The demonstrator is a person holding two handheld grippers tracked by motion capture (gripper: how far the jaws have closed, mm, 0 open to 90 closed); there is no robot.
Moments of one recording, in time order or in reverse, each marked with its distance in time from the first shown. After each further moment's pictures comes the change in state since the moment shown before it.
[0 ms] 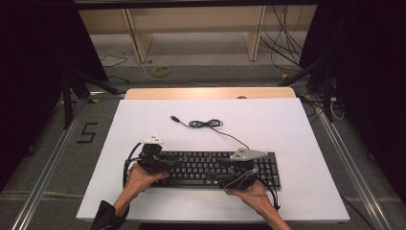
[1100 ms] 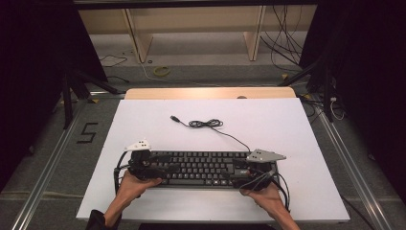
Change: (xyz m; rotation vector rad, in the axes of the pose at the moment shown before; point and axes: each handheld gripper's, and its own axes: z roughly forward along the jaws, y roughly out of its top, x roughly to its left) left arm -0.010 -0.018 -0.030 -0.153 -0.076 0.012; right arm -0.017 -0.012 -0.033 -0.044 -0.058 0.022
